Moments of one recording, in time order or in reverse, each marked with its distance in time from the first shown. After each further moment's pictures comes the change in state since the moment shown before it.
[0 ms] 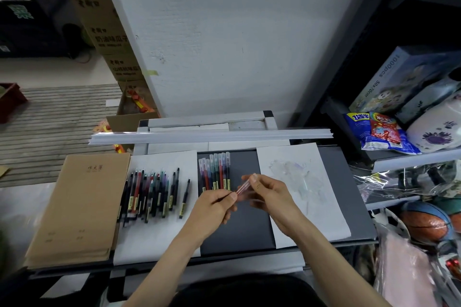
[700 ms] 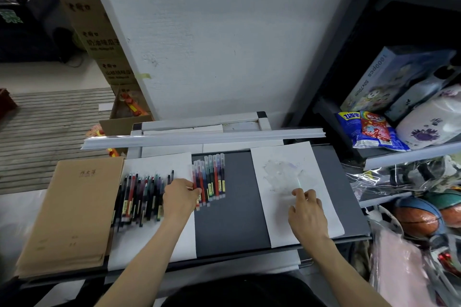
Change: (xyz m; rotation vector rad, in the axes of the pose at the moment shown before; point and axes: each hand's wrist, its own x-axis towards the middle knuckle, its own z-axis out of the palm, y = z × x) left_hand 0.064 -0.044 -0.046 0.504 0.512 -0.165; right_hand 0.002 0.078 -0.090 -1.281 0.540 0.020
